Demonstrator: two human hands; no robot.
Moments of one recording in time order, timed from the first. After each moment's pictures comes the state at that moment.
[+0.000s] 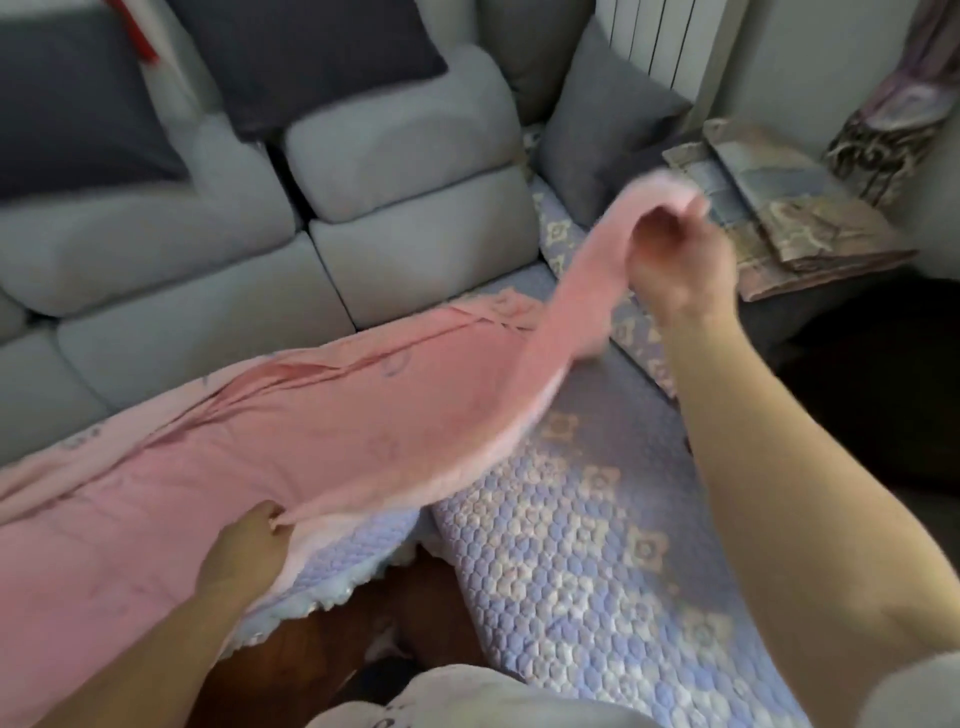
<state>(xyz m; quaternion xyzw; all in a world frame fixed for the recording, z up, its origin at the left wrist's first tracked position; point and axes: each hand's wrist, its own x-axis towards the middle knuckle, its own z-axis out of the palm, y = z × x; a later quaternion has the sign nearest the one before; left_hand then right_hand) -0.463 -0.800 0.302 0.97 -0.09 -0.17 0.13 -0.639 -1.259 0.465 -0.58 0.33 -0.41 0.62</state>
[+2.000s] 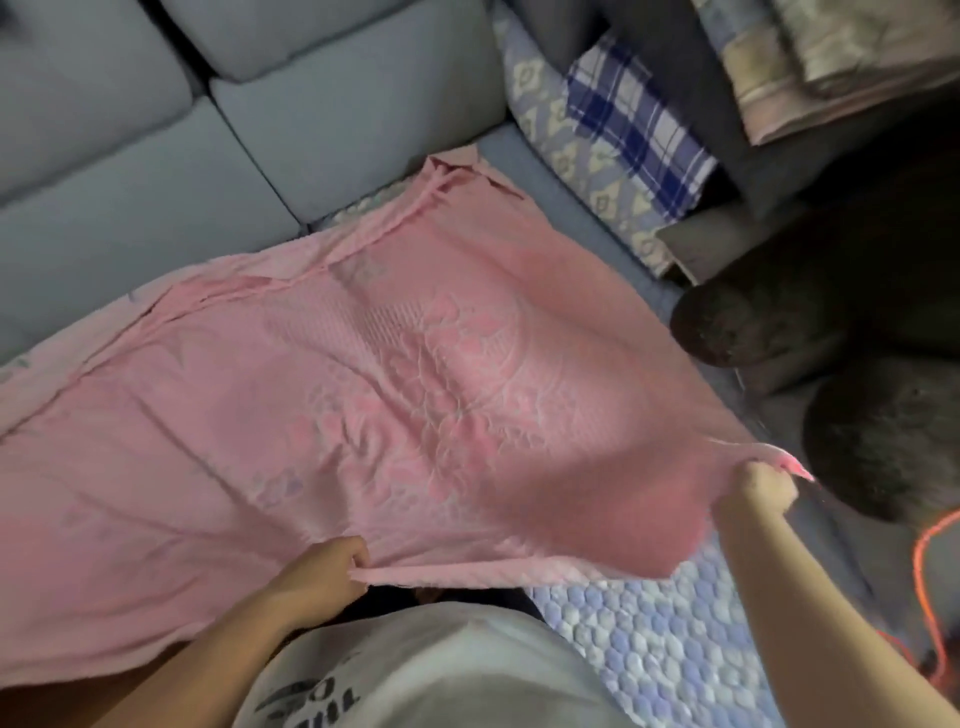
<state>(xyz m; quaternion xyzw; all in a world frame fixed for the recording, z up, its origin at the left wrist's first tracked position) -0.578 -0.828 0.225 0.85 -0.25 -0.47 -0.04 -0.844 -1.225 0.181 -0.15 0.80 -0.32 0.49</state>
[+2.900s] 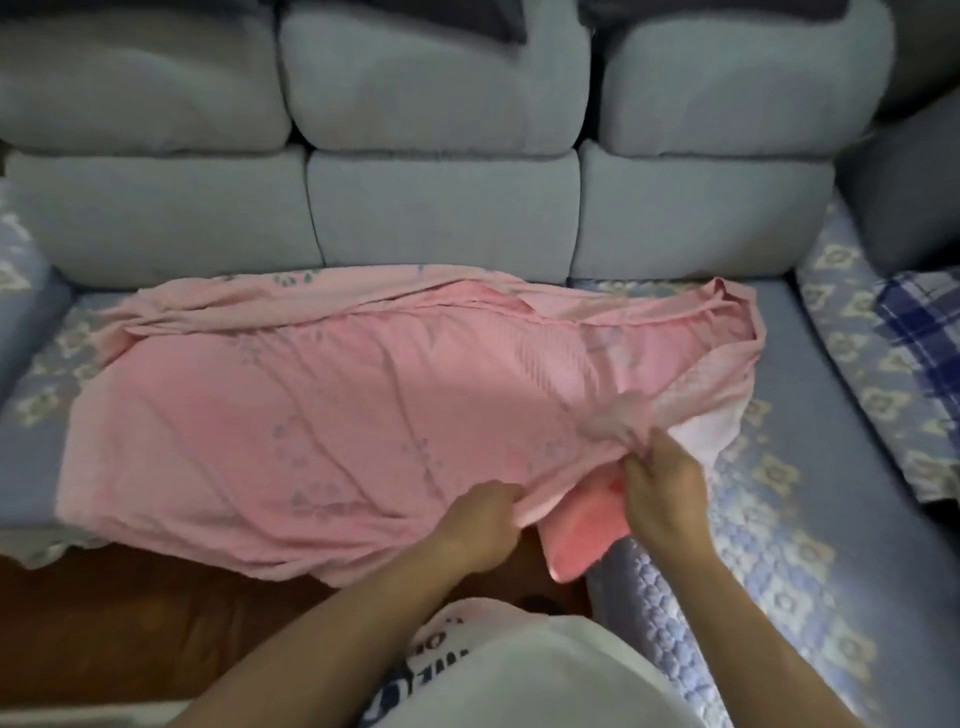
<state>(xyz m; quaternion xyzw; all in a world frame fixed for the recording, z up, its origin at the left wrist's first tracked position) -0.376 -0.648 0.240 0.89 -0.22 -0.30 0.27 -0.441 -0.846 0.302 -0.90 0.25 -0.13 0.33</state>
